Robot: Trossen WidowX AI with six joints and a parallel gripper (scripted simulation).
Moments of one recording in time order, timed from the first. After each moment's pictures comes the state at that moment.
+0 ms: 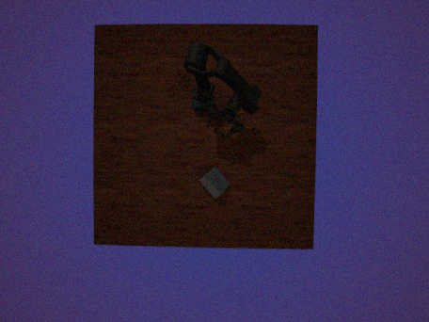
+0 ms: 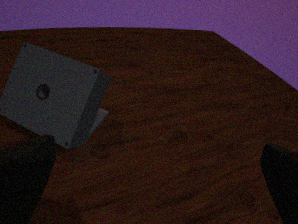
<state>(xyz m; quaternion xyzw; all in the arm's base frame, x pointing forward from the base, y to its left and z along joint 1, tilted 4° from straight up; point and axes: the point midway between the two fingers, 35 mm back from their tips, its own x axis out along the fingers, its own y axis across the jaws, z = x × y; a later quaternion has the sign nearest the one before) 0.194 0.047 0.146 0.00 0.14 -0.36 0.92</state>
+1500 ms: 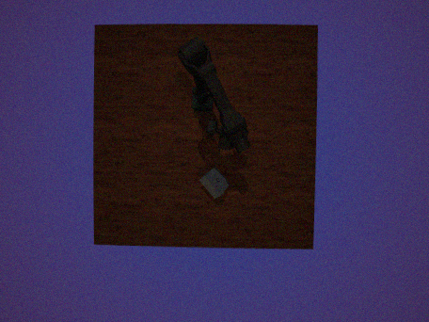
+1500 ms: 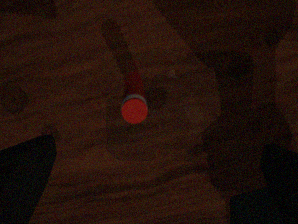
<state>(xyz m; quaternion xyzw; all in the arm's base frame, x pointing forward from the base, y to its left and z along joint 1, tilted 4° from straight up) 0.220 0.075 0.096 0.15 0.66 -0.17 0.72</state>
